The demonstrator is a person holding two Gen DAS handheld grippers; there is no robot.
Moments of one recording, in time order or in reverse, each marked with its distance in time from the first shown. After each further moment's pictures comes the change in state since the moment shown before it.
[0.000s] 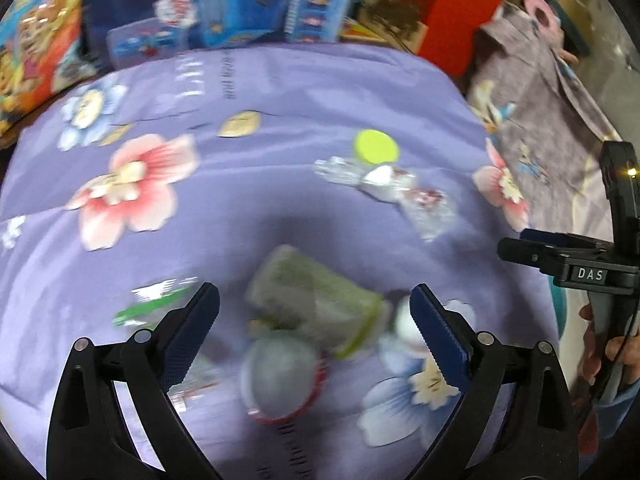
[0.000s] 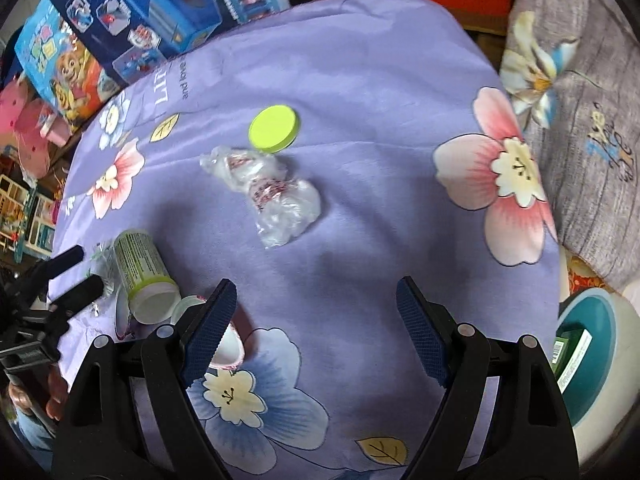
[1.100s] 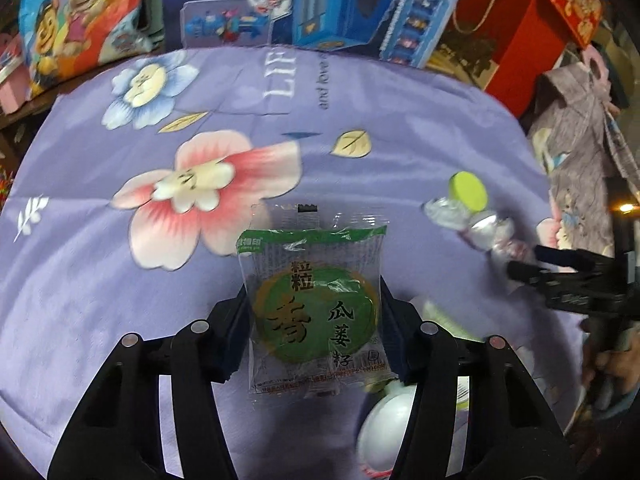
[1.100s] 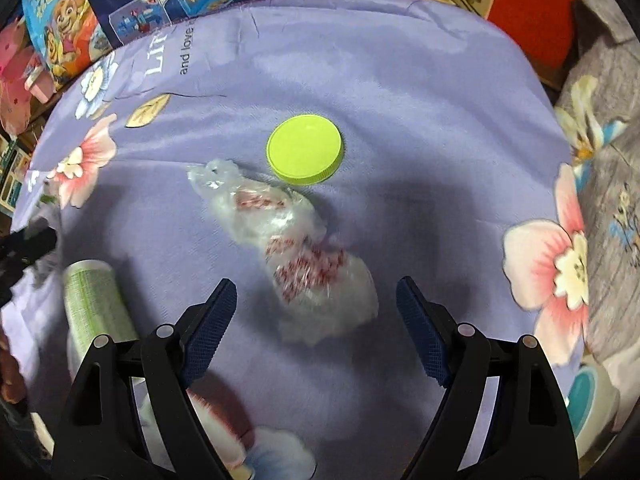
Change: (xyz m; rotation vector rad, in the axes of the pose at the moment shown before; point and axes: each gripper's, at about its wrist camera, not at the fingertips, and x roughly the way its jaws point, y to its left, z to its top) left arm 0.033 0.078 0.023 -0.125 -0.048 0.044; right arm 0.078 0.044 0.052 -0.177 0.005 -0.112
